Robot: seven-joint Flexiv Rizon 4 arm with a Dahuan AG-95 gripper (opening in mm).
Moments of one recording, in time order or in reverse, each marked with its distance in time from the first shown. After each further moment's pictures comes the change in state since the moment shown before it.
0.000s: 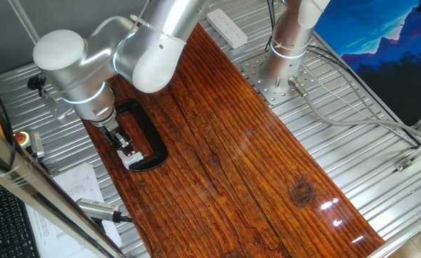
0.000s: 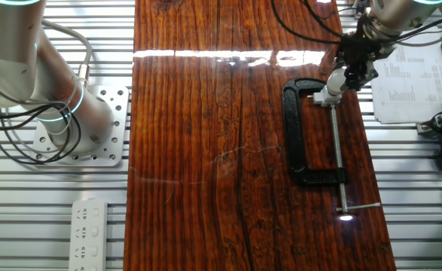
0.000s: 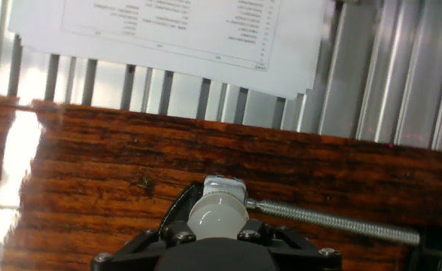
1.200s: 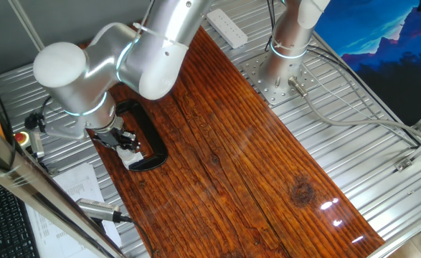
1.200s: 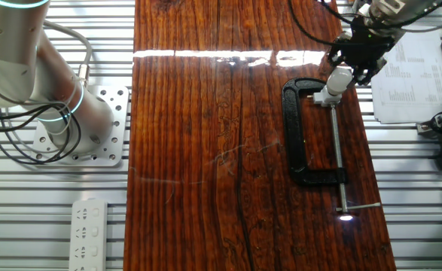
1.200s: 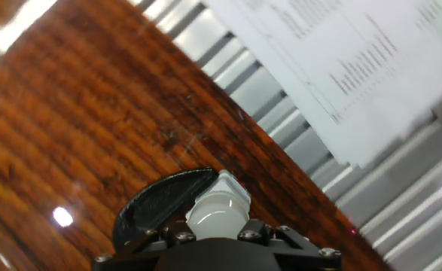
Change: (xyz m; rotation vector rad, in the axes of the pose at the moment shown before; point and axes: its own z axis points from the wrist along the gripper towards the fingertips) arm -0.003 0.002 0.000 0.075 0.075 -0.671
